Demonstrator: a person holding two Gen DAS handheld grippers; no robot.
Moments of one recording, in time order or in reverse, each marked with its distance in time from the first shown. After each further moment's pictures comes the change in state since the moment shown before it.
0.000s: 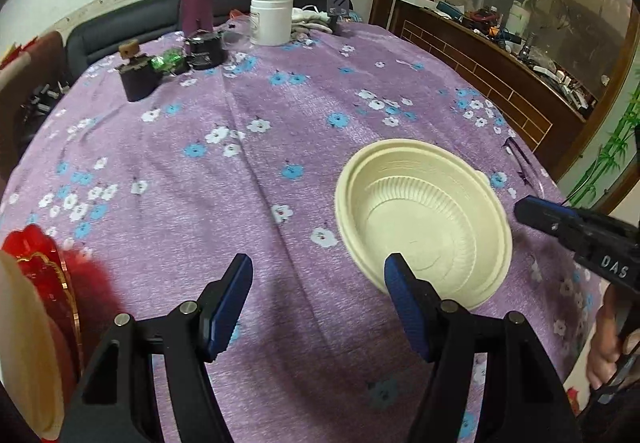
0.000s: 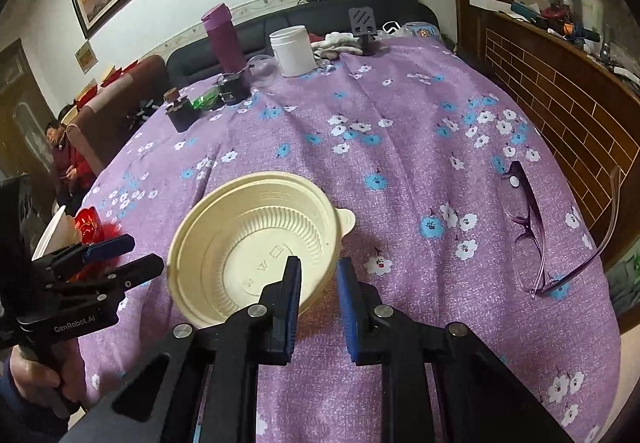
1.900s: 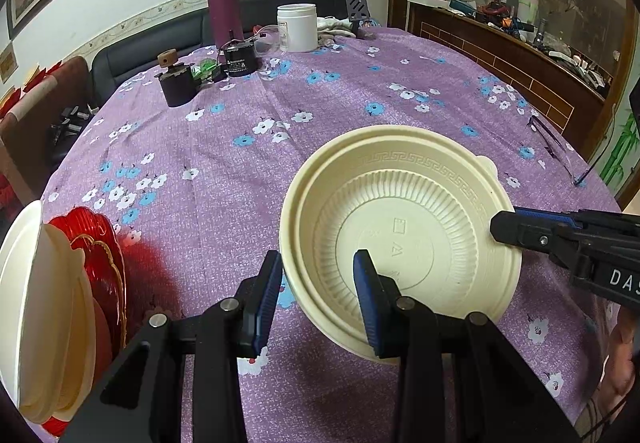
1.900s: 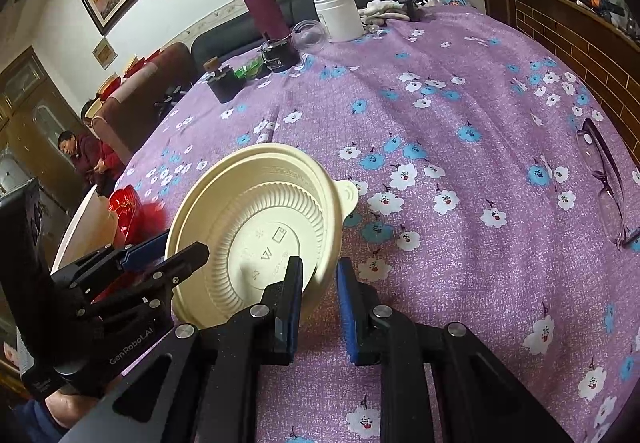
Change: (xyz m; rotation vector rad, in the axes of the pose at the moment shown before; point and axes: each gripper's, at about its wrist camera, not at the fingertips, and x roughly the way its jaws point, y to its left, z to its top) left arm -0.017 0.016 -0.034 0.060 -0.061 0.144; right arm 0.029 0.064 -0.025 0.033 0.067 0.126
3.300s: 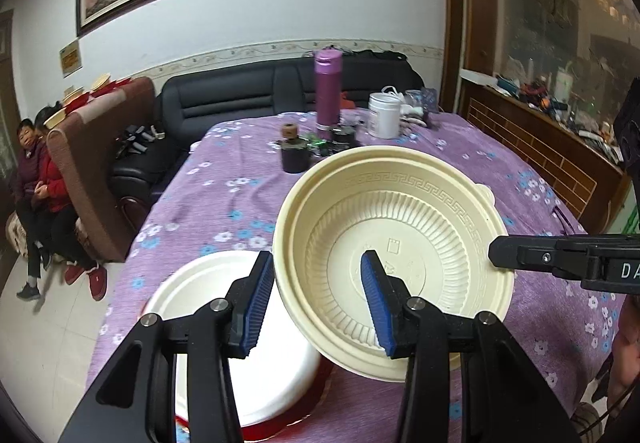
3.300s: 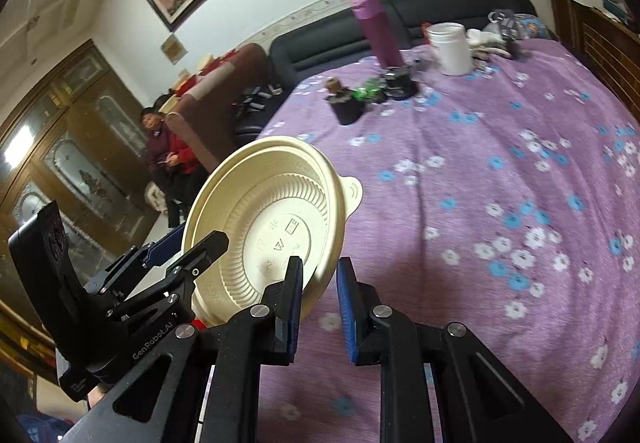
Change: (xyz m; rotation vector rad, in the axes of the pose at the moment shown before) left arm -0.129 0.111 0.006 -0.138 -0.220 0.138; right arm -0.035 0.126 0.046 -0.097 -0.004 0.253
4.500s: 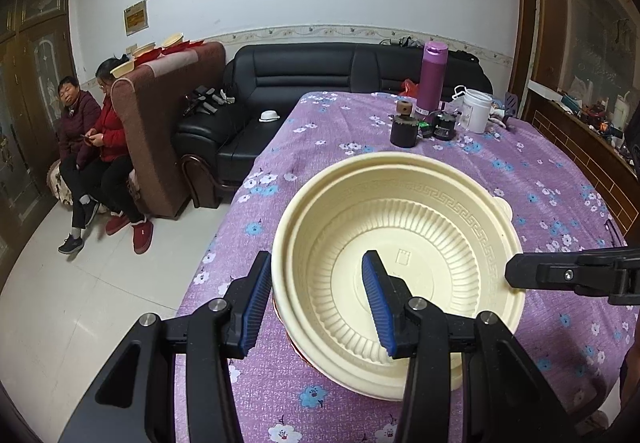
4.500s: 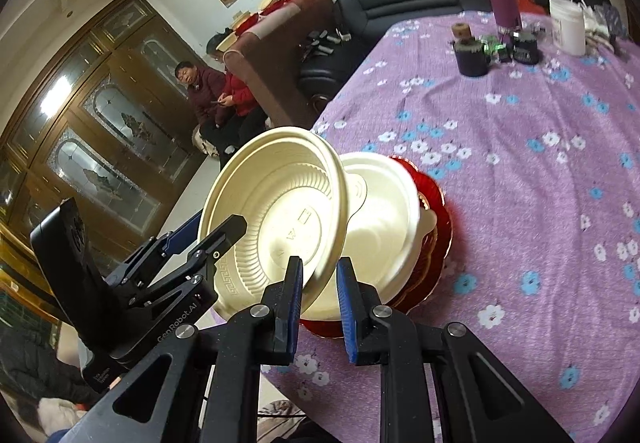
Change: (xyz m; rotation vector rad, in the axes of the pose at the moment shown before) left arm -0.023 0.117 -0.043 -0.142 0.061 0.168; right arm 0.095 0.102 -0.012 -0.075 0.203 0.168
